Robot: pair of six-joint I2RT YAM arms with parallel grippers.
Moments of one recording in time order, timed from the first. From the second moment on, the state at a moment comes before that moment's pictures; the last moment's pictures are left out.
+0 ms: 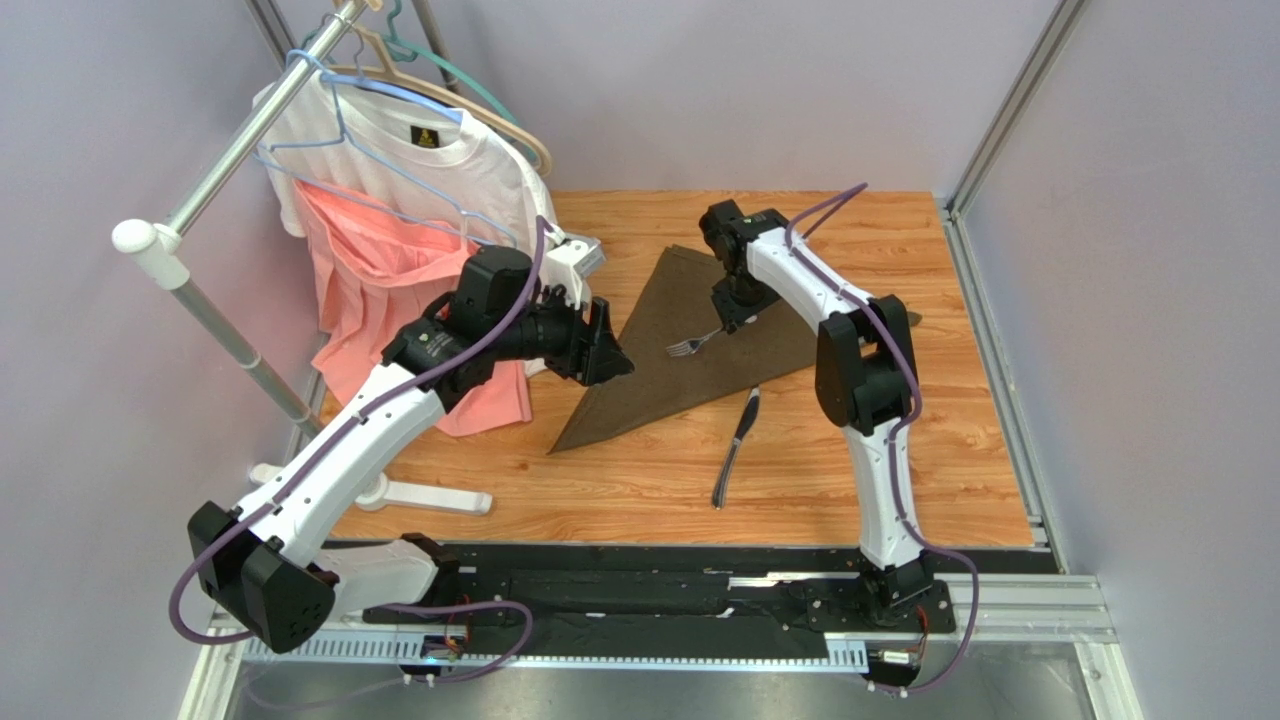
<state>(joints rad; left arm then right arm) -0.56 1.20 1.19 -0.55 0.47 -0.24 0.41 2.25 1.98 -1.13 0.28 1.48</state>
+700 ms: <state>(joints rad) -0.56 1.19 1.19 -0.54 0.47 -0.24 0.41 2.28 1.93 -1.17 0.26 1.51</state>
